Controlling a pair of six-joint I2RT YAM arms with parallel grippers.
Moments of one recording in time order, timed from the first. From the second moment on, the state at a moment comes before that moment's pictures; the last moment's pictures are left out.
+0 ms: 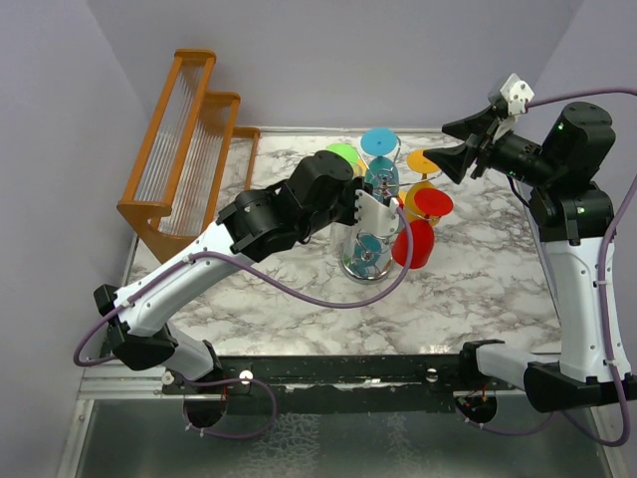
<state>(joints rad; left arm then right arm) -1.05 1.47 1.82 -0.84 -0.29 1.01 0.08 1.17 1.64 -0.53 -0.82 -0.23</state>
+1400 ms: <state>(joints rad) -1.03 1.40 1.77 -0.90 -0.18 0.99 0.06 1.15 1.62 -0.53 -0.80 -0.26</state>
